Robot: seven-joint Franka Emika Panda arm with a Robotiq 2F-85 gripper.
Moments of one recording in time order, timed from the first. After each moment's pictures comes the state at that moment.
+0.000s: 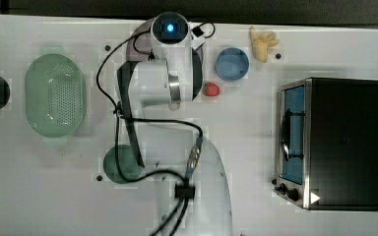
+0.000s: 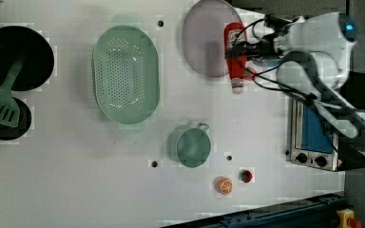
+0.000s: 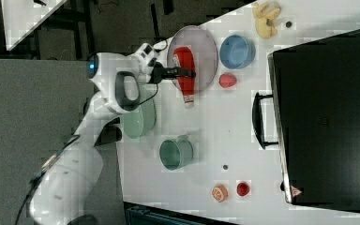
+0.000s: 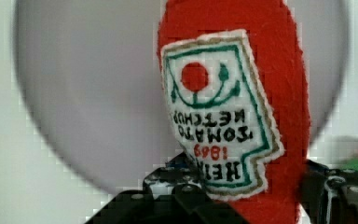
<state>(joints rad) -0.04 0.69 0.15 -1.63 -0.10 0.72 -0.56</state>
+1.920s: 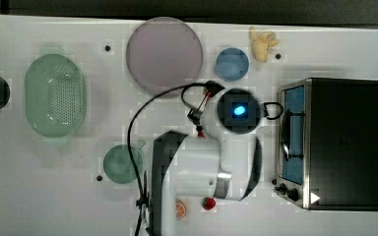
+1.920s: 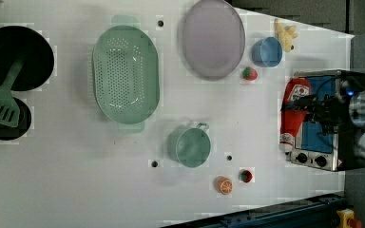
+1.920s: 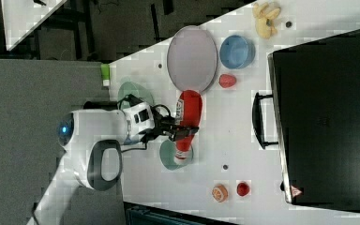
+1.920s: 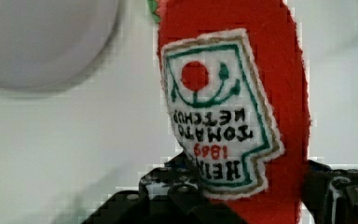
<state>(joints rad) -0.19 0.02 0.10 -2.29 -0.02 0.69 -0.39</state>
